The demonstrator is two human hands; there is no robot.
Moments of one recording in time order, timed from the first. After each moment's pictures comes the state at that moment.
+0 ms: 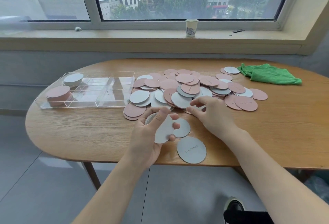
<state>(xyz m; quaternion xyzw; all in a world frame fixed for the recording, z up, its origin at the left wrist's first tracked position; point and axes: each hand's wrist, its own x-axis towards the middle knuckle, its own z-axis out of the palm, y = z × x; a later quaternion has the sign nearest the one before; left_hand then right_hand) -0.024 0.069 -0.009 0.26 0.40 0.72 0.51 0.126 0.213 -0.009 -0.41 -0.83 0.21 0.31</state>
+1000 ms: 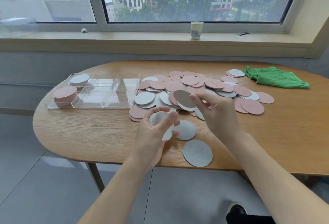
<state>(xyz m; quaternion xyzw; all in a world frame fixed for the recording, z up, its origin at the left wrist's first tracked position) -0.030 0.071 -0.010 0.26 0.42 0.73 0.47 0.113 0.199 -0.002 -0.26 -0.81 0.11 0.51</state>
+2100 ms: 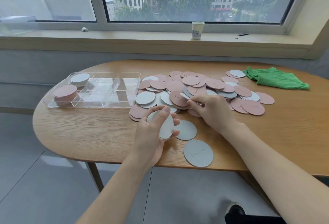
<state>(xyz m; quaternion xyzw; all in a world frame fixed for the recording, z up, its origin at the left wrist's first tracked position) -0.032 0.073 -0.007 0.21 0.43 0.74 0.47 0.103 0.243 -0.022 -0.33 -0.87 0.07 0.36</state>
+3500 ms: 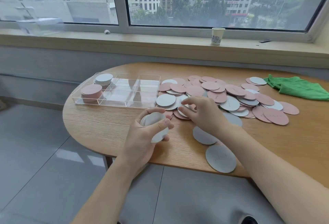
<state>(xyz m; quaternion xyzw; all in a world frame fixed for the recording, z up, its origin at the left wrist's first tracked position) -0.095 0.030 -0.006 0.27 0.43 0.73 0.46 0.035 0.207 -0.007 -0.28 -0.89 0.19 0.30</state>
